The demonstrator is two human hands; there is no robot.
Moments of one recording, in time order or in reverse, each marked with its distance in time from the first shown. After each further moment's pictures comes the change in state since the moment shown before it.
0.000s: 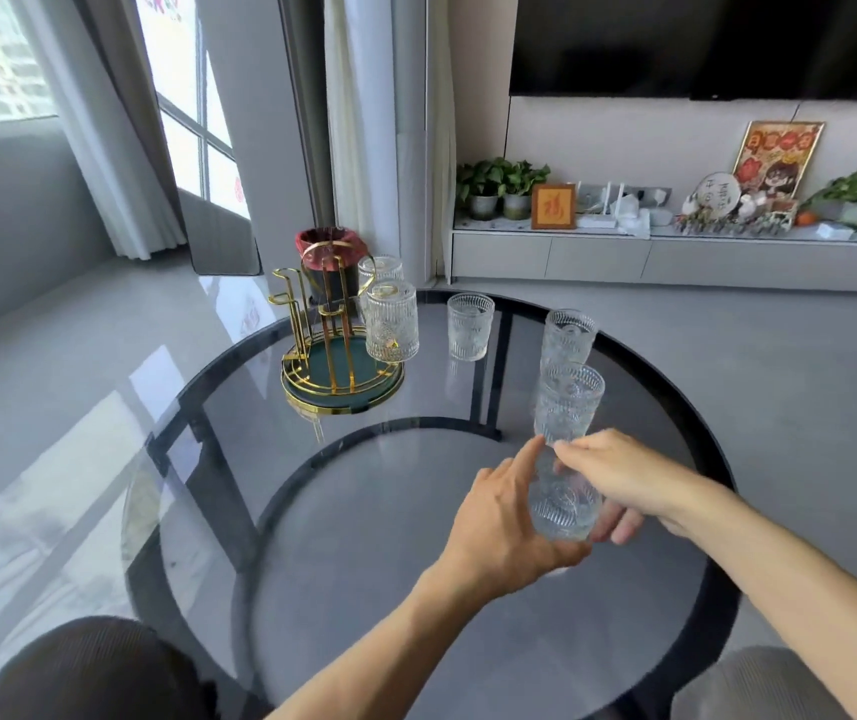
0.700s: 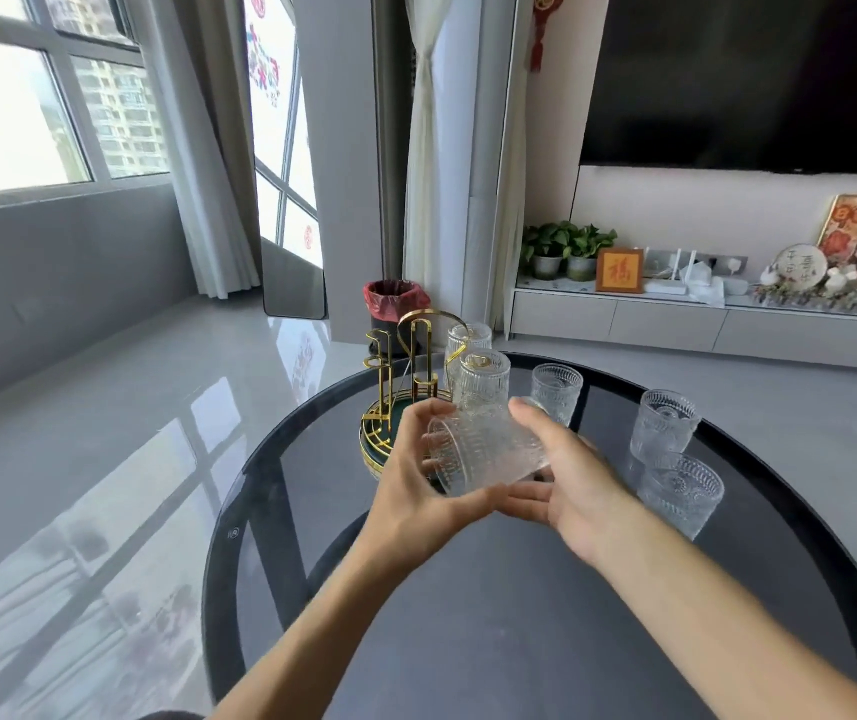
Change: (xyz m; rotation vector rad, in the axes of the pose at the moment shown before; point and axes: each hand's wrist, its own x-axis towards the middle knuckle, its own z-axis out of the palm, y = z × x) left_hand 0.011 -0.078 -0.162 -0.509 0.404 0.082; right_hand 0.025 -0.149 0.074 0.939 -0.065 -0.154
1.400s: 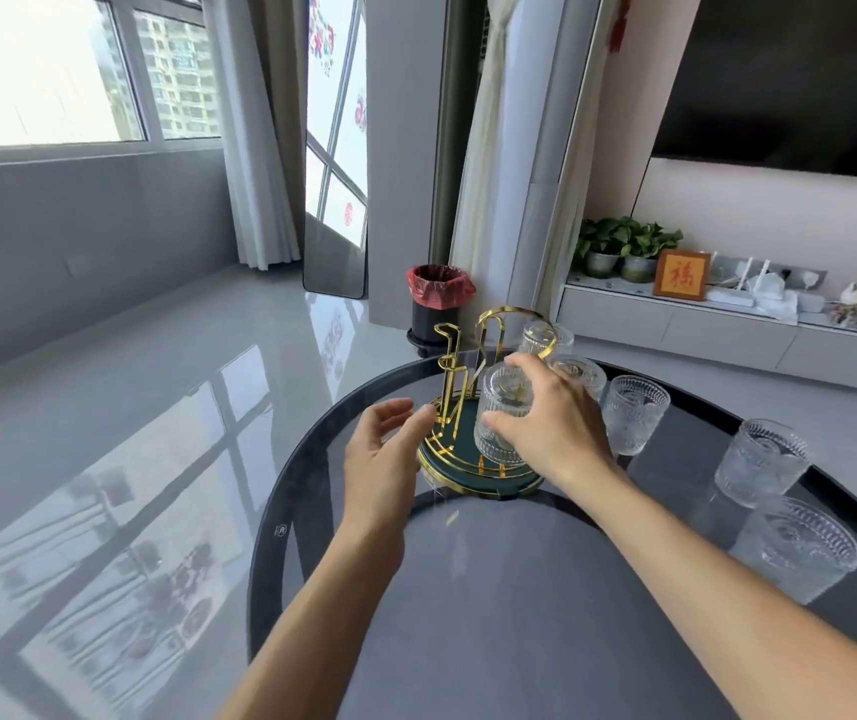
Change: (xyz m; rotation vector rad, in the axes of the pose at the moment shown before) left_hand 0.029 -0.023 -0.072 -0.260 0.508 -0.412; right_hand 0.100 0.002 0.079 -1.176 0.216 -0.734
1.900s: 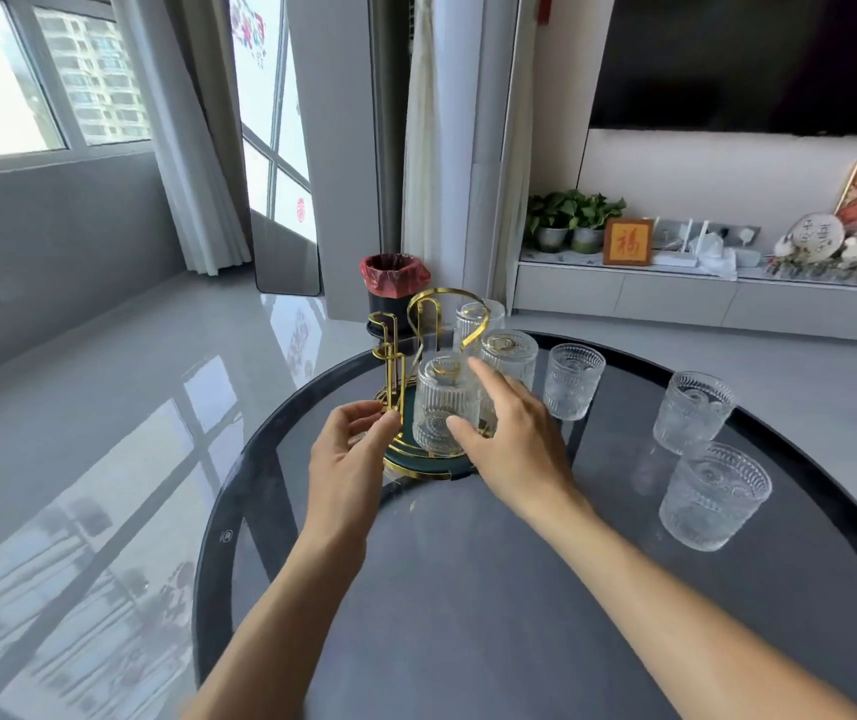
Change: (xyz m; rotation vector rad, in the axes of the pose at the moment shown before) left_hand -0.008 -0.016 0.019 0.116 -0.073 0.061; right_hand -0.042 0.030 0.000 0.143 0.042 -0.011
